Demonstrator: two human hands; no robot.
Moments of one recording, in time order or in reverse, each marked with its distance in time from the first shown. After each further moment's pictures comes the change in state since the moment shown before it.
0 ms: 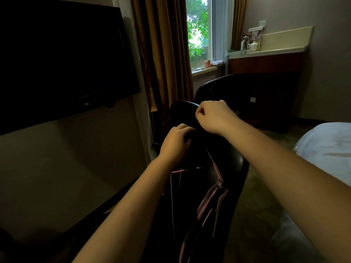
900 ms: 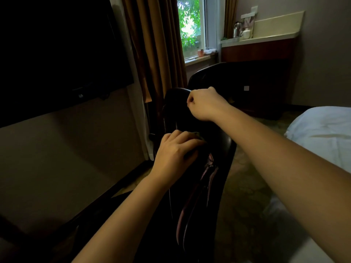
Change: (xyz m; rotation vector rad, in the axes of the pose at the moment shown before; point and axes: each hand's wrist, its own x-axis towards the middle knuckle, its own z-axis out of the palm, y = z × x) left_hand -0.090 0.043 -0.007 0.154 0.163 0.382; right_hand -0.023 -0.006 -0.001 -0.107 -0.031 0.008
